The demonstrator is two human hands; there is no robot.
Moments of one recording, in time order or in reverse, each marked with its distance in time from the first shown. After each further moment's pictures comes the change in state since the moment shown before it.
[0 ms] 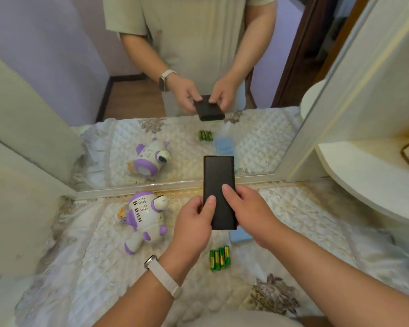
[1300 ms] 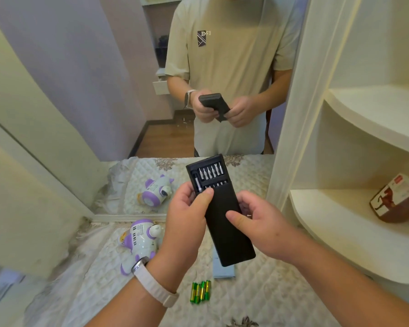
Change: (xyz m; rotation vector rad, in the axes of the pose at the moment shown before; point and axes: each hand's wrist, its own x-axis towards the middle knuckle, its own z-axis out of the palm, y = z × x) left_hand -0.066 0.140 0.081 -0.204 0.142 0.315; right_hand -0.043 -0.064 -0.129 -0.088 -0.350 -0.477
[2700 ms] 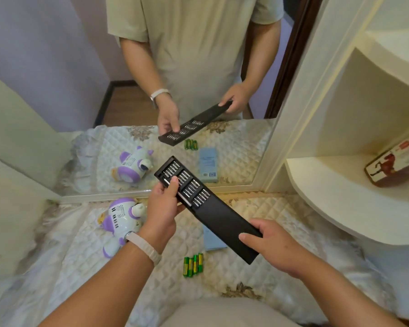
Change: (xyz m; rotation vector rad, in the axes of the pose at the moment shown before) left_hand 0.082 -0.118 -0.053 -0.048 0.152 -0.390; right_hand -0.031 0.094 0.018 -0.114 0.052 0.484
